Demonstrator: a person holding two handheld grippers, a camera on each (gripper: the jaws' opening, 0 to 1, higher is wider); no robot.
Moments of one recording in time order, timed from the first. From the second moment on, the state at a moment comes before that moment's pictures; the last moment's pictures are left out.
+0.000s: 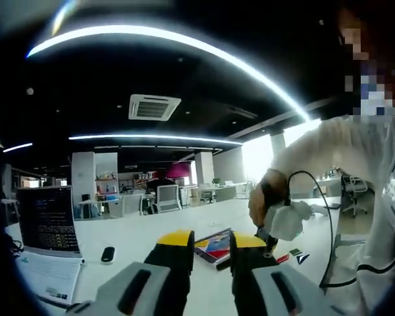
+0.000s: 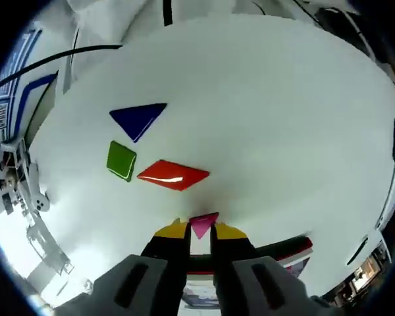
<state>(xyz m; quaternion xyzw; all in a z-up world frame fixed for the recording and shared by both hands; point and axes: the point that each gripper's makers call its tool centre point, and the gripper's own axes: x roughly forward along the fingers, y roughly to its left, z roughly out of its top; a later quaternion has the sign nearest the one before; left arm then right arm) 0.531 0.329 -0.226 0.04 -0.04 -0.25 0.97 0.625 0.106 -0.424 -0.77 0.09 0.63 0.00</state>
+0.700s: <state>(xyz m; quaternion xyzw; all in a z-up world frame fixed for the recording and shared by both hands) 0.529 0.346 -0.228 0.03 -0.05 -0.24 0.97 0.771 0.209 -0.377 -0.86 -0.08 0.50 -0.09</state>
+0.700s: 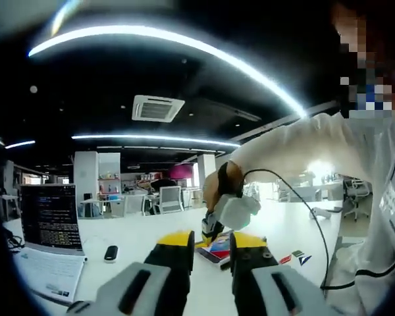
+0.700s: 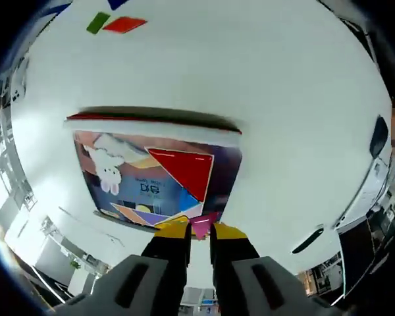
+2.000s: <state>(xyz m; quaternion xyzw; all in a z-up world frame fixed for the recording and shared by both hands) 0.528 0.359 -0.225 0.02 -0.05 -0.23 0.97 0.812 0.204 -0.346 -0.89 -0.06 0.45 0.05</state>
